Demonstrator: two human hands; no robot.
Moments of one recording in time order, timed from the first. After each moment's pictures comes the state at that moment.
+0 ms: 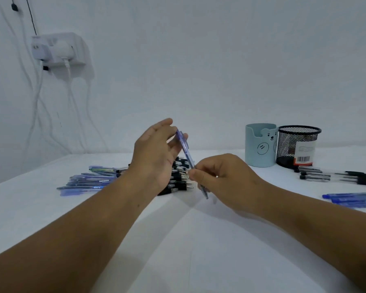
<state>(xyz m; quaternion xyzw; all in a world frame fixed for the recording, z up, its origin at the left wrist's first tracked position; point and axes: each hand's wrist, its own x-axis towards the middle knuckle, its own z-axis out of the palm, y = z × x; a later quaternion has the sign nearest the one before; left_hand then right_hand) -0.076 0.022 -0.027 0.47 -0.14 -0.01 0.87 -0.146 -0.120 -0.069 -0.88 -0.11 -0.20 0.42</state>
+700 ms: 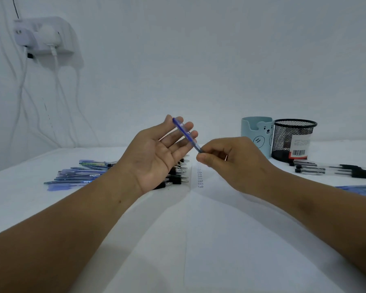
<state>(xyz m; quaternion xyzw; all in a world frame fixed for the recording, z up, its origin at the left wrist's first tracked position) -0.076 0.032 -0.033 0.42 -0.21 -0.20 0.86 -0.138 -0.147 -0.064 -0.88 -0.12 -0.32 0.34</state>
